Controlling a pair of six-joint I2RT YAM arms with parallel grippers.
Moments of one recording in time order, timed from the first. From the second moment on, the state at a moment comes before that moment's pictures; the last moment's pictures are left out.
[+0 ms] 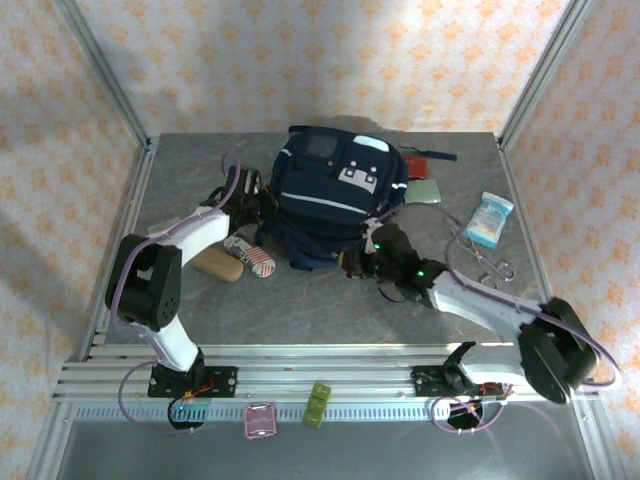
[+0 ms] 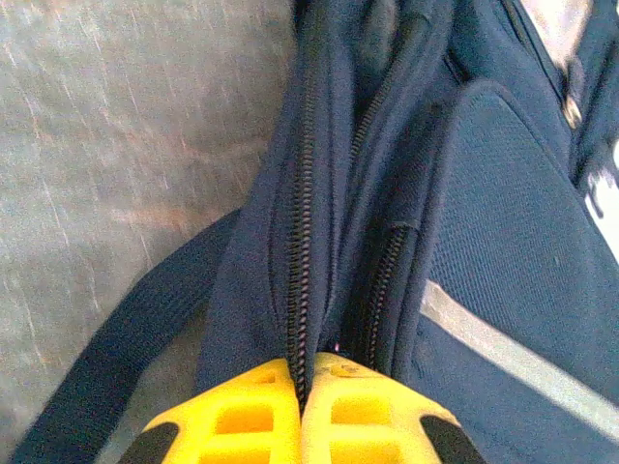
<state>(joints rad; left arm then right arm) -0.22 1.73 1.13 -0.18 0.10 -0.75 0.72 1.29 0.68 -0.03 -0.18 0.72</state>
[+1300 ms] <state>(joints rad) -0.33 1.71 0.93 -0.10 0.16 -0.88 0.76 1.72 0.94 0.17 -0.28 0.79</state>
